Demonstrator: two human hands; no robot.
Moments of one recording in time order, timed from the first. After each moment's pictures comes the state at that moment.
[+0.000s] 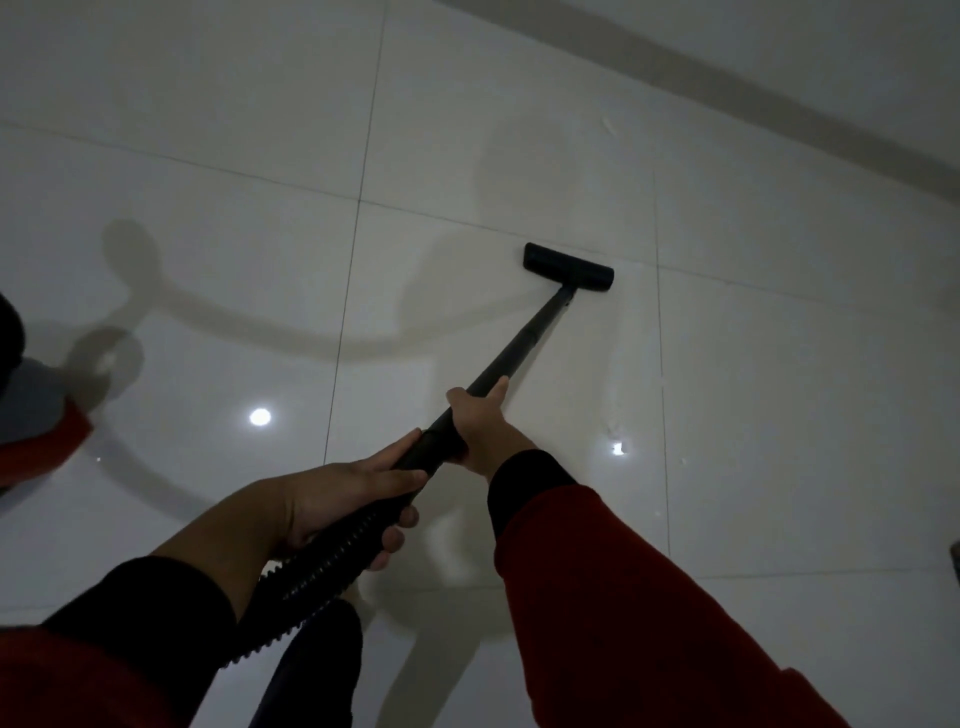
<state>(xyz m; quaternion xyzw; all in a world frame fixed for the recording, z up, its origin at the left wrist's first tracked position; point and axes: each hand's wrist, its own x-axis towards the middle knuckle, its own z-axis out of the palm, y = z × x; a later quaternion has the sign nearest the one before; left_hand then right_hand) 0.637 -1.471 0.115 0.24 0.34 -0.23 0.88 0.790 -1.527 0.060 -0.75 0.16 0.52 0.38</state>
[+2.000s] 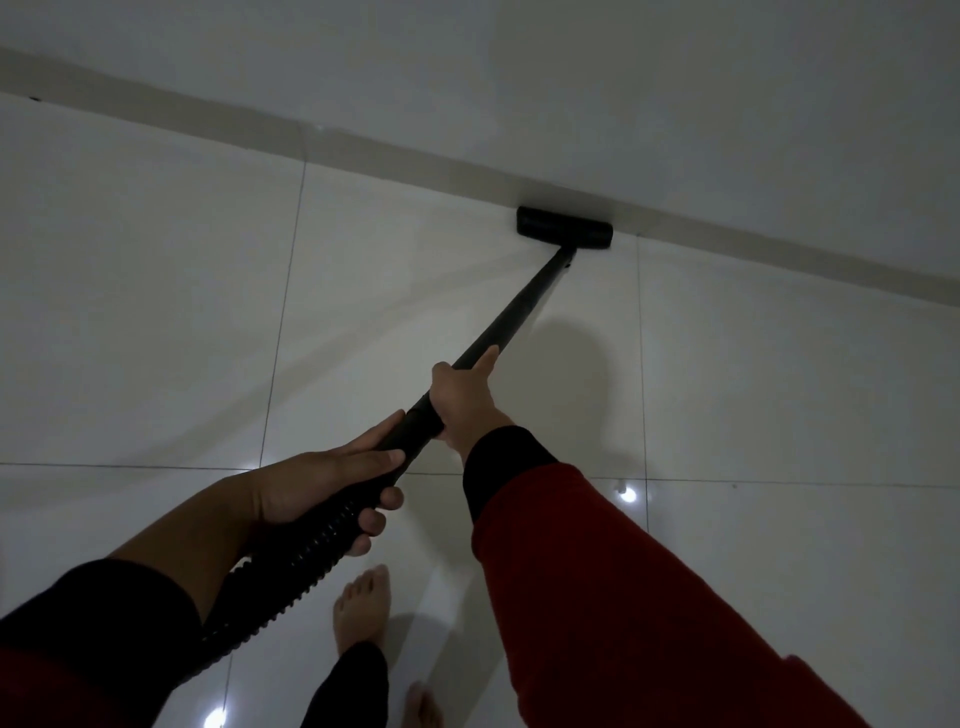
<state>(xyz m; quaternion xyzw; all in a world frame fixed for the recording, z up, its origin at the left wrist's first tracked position) 1.086 -1.069 0.085 0.23 0.27 -0.21 0.91 1.249 -1.120 0.045 -0.80 0.13 0.49 0.33</state>
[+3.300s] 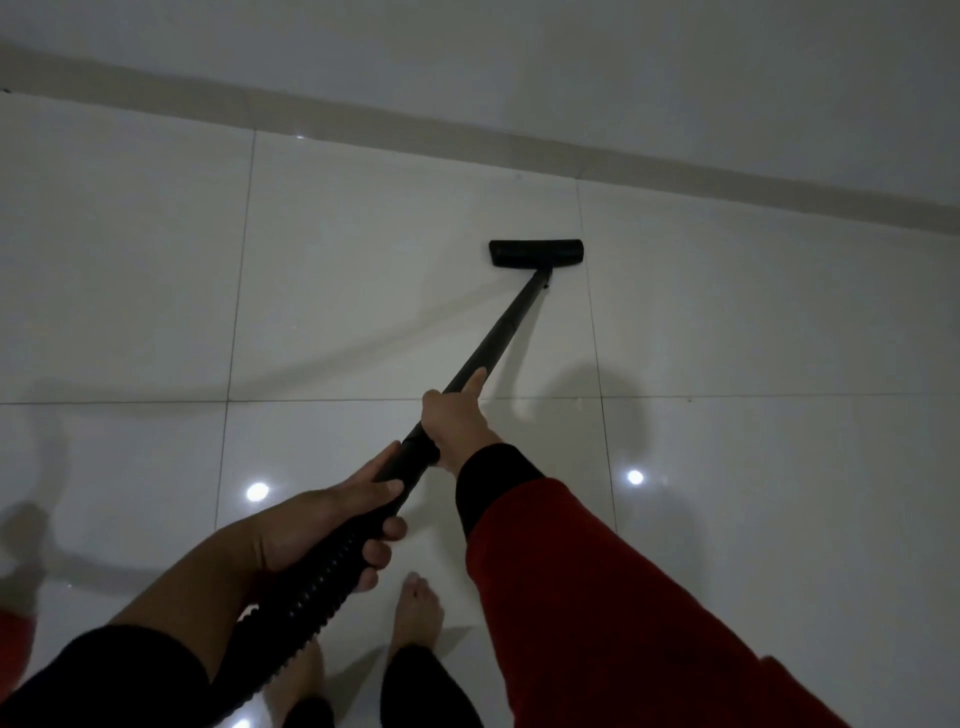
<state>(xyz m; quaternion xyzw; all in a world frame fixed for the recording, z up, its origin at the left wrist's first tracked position) 1.045 -1.292 0.125 0.19 0.33 -0.20 0.90 1.200 -1.331 0.082 -0.80 0.11 0.50 0.31</state>
